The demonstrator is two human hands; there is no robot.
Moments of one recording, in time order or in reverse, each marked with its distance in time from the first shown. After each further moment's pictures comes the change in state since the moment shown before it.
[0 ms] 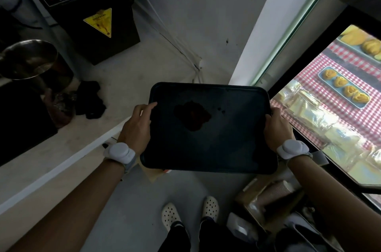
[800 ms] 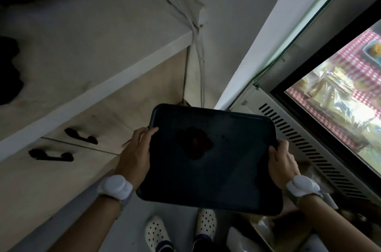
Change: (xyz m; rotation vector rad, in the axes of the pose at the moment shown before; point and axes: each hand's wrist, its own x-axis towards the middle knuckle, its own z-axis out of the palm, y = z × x) left_hand -0.021 -0.109 0.217 -0.126 -0.078 -0.048; right_hand 0.001 0.115 0.181 0.124 -0.165 0.268
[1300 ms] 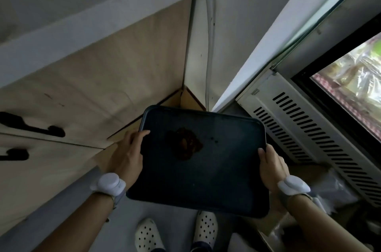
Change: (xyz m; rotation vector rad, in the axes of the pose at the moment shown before) left_hand 0.013 -0.100 0.107 0.138 -0.009 -0.062; right_hand 0.071 0.053 0.125 -0.059 -0.096 0.052
